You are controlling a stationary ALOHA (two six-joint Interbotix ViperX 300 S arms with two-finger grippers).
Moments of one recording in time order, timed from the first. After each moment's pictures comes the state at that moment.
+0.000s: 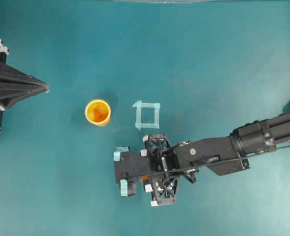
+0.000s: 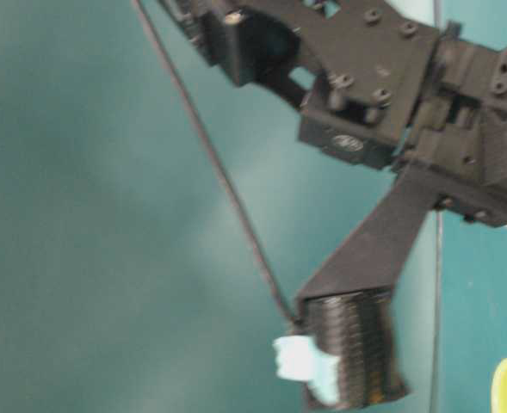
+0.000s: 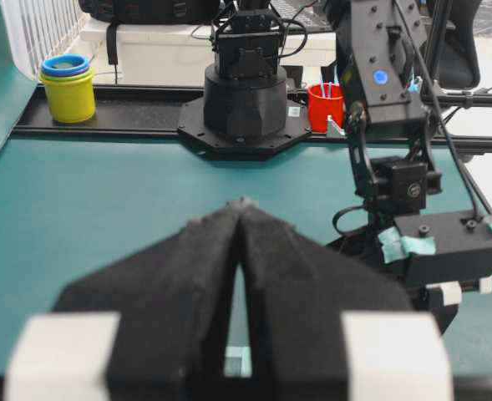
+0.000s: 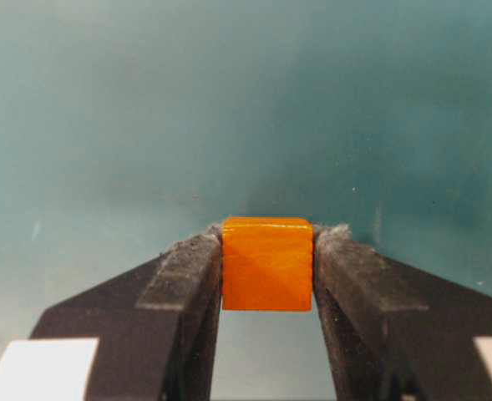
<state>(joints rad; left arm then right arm) 0.00 -0.96 1.15 0.00 -0.23 0.00 0.25 0.36 0.22 0.04 0.55 0.15</state>
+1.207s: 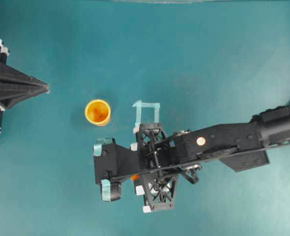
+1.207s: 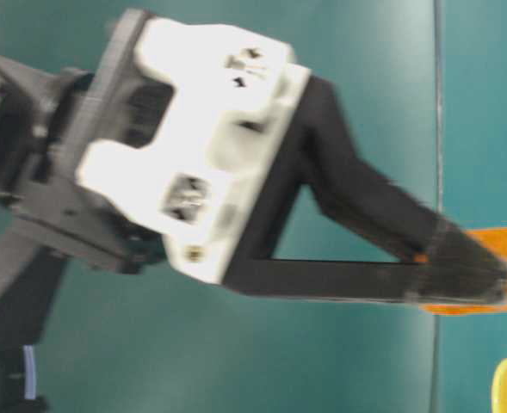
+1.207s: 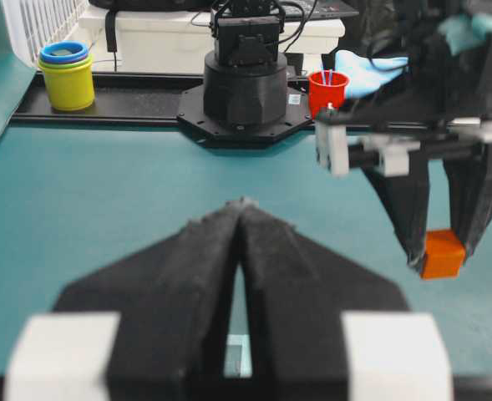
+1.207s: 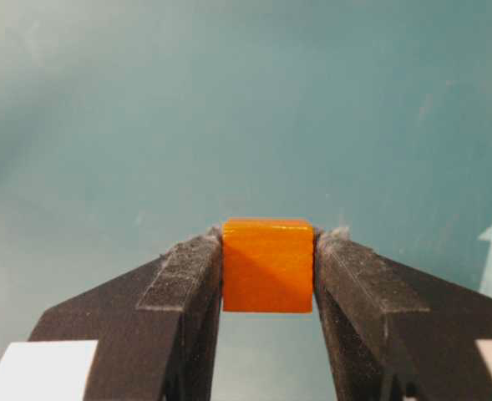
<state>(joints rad) 0.00 -0.96 1.15 0.00 -0.20 0.00 0.24 0.23 -0.06 0.04 0.96 0.15</state>
